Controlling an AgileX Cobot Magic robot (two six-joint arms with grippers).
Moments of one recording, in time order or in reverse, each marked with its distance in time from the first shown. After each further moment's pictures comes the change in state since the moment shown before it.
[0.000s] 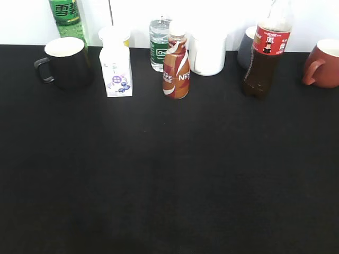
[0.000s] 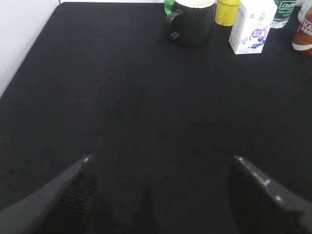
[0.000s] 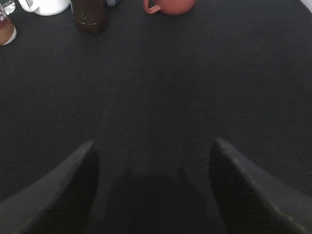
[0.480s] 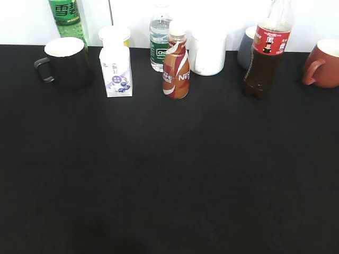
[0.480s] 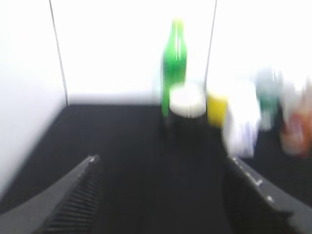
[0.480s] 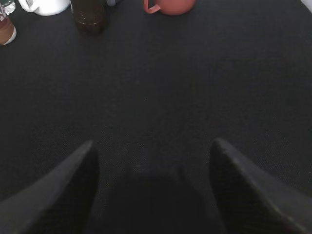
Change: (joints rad) left arm 0.000 0.105 0.006 -0.006 -0.462 0.000; right arm 0.000 0.000 0.000 0.000 0.000 0.000
